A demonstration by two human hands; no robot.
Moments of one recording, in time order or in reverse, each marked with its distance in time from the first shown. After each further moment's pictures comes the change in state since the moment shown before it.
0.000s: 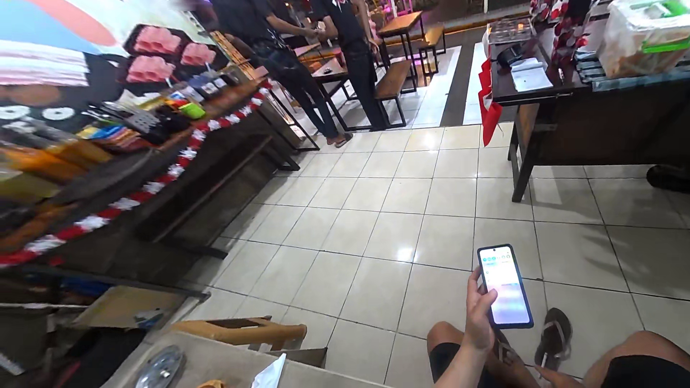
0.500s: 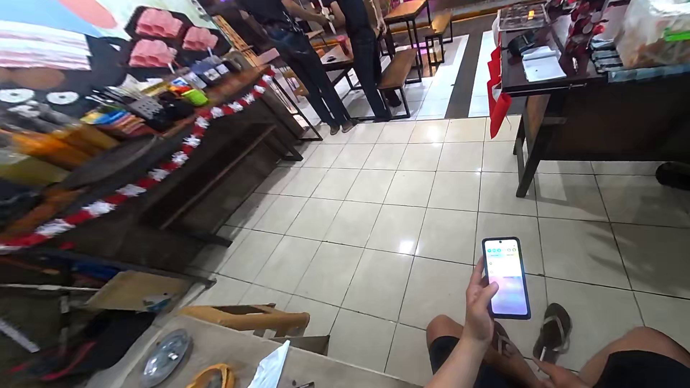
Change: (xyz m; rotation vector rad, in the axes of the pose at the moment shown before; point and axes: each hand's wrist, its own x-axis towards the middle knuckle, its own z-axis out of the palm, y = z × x) left_hand 0.003 0.002 -0.006 0.027 -0.039 0.064; right_hand 0.004 -0.005 -0.004 -0.044 -0.049 0.029
